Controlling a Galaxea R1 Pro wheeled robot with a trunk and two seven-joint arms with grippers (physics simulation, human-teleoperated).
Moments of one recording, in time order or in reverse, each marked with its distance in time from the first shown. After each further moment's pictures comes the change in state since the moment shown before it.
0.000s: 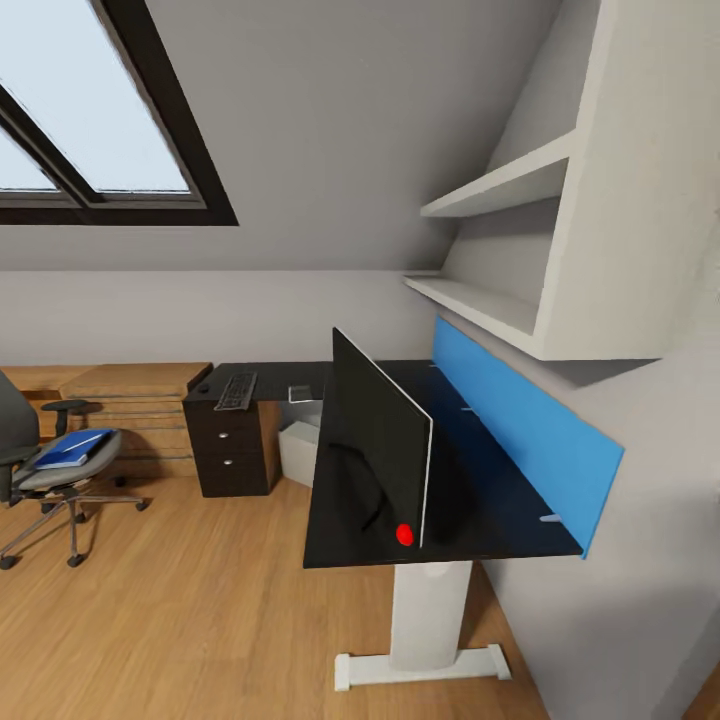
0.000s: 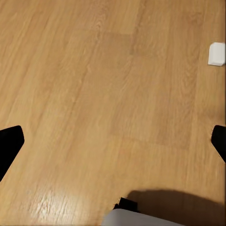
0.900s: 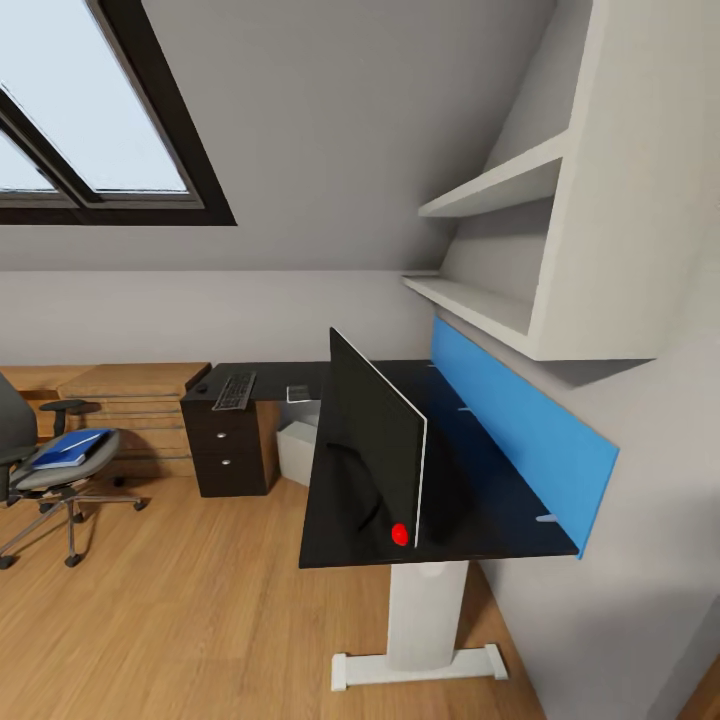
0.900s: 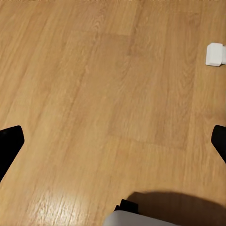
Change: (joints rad) left arm 0.000 -0.001 -0.001 0.007 -0.001 0.002 0.000; right arm -0.003 -0.017 -0.004 -0.105 -0.004 0.000 -0.009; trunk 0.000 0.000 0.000
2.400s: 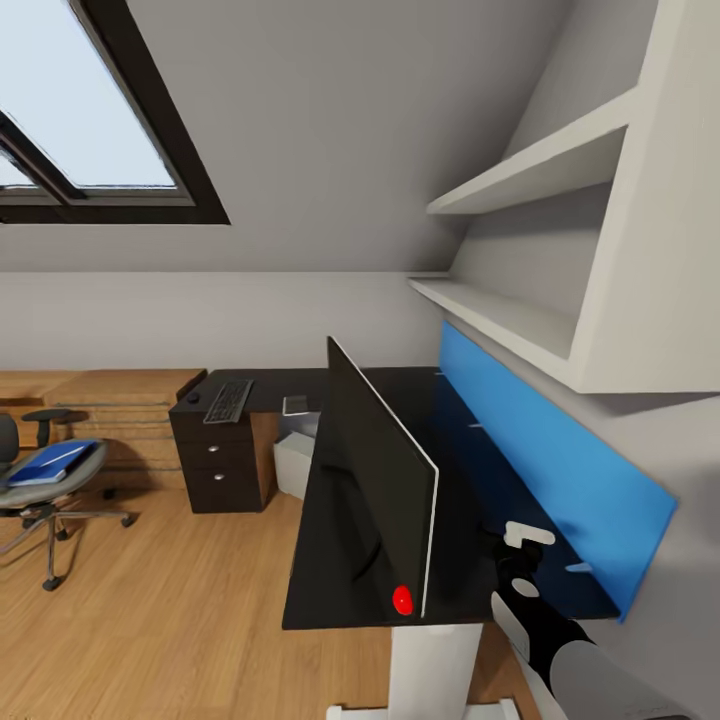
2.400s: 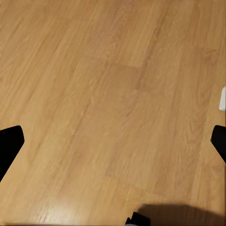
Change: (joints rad) left arm 0.000 0.001 0.004 0.058 0.073 0.000 0.000; right arm -0.457 -0.035 -0.076 -0.263 -0.072 0.531 -0.062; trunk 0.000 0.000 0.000
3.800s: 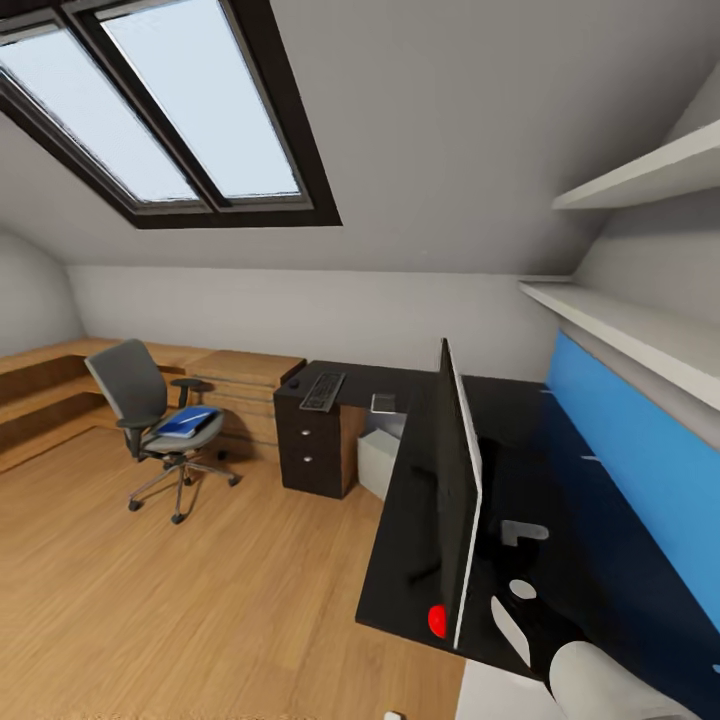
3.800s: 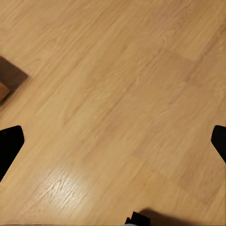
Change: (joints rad) left arm 0.000 -0.001 -0.001 0.000 0.000 0.000 0.000; right arm 0.000 0.001 -0.001 0.008 0.108 -0.001 0.006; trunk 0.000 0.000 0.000
